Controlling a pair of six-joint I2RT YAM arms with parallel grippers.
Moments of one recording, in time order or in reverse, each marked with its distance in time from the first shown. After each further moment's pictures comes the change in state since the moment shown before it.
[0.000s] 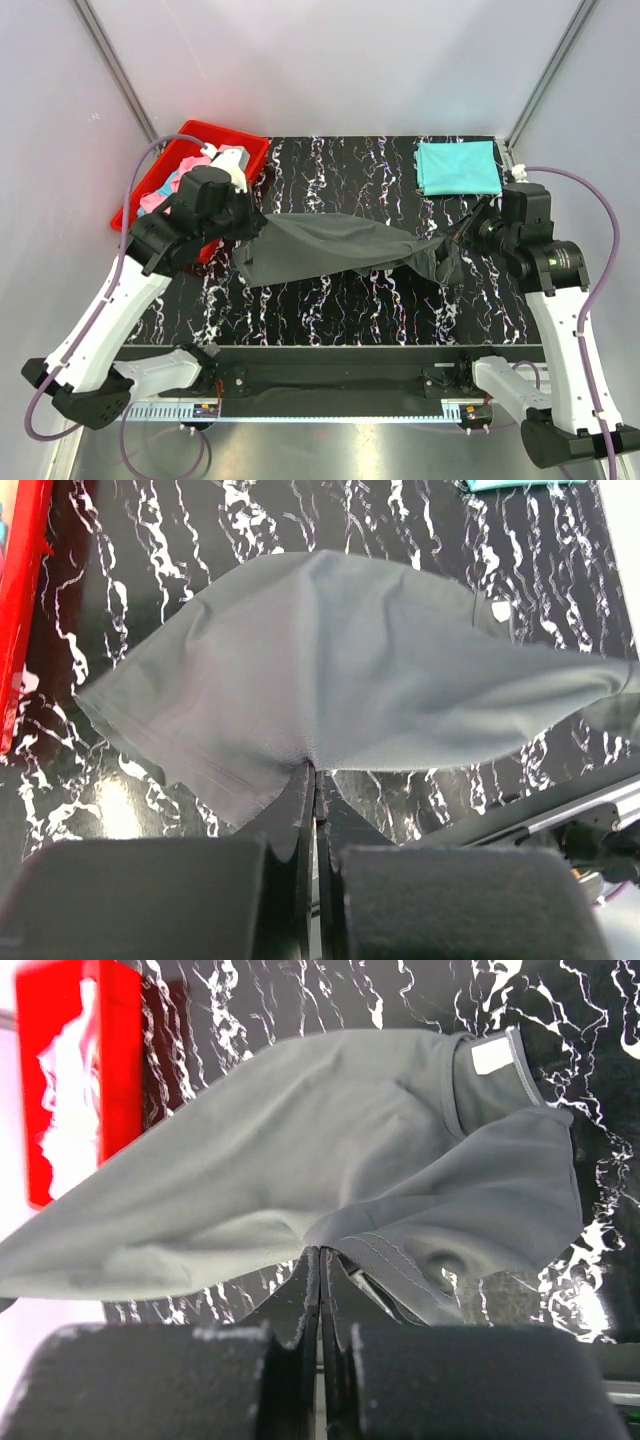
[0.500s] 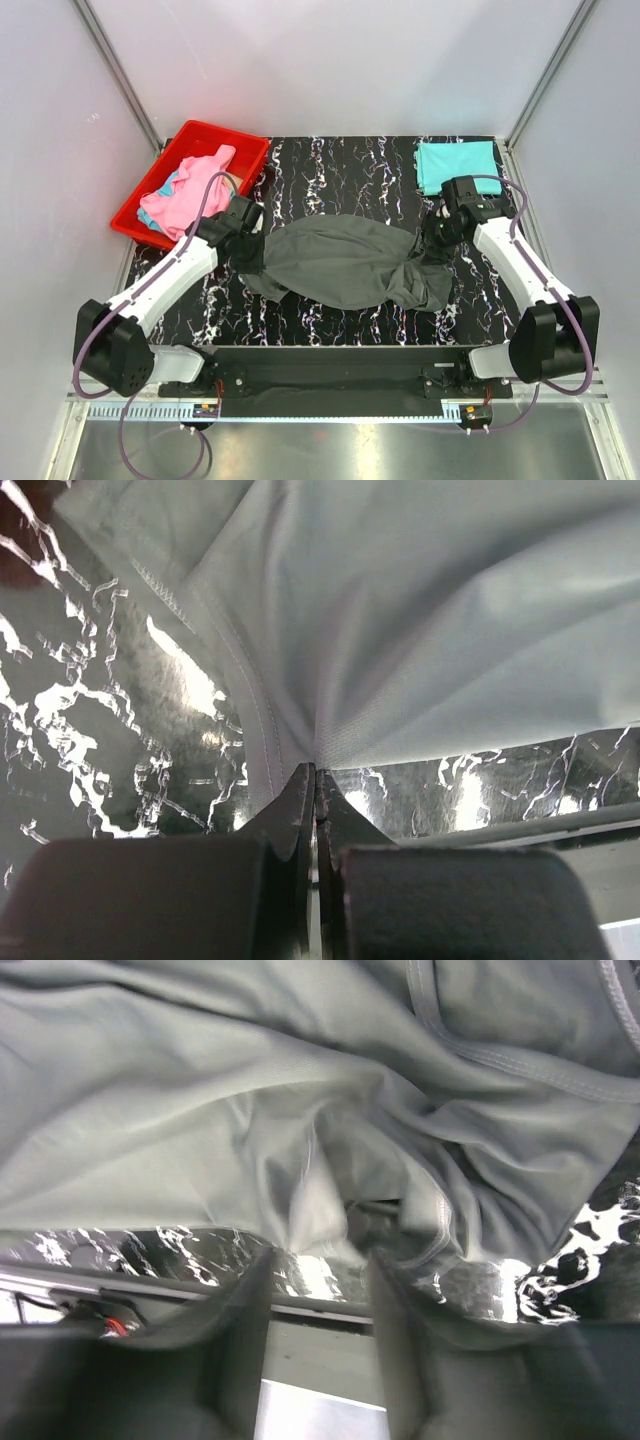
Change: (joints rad) left arm 0.141 0.185 -0.442 0.081 0.074 0.039; right arm 0.040 0.427 -0.154 0.080 -0.121 -0.159
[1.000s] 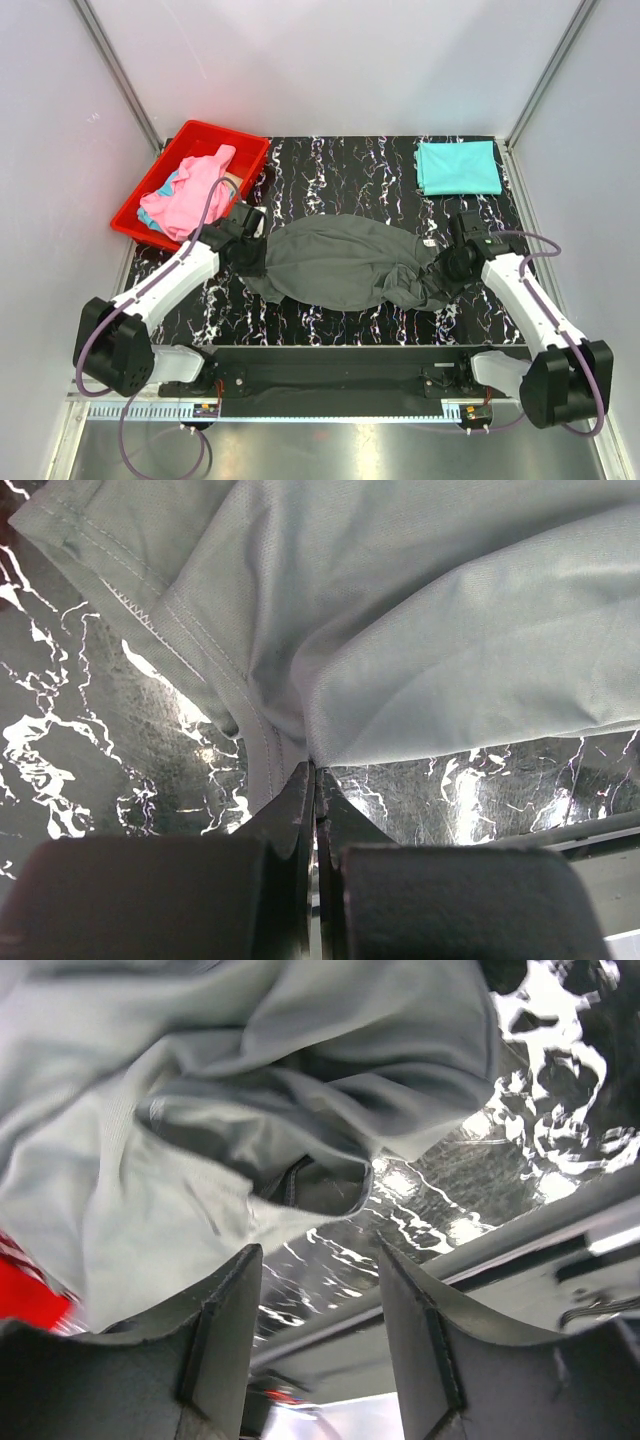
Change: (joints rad) left arm 0.010 0.000 -0.086 0.119 0.031 0.022; right arm 0.008 -0.235 -0.253 -0.074 0.166 0.602
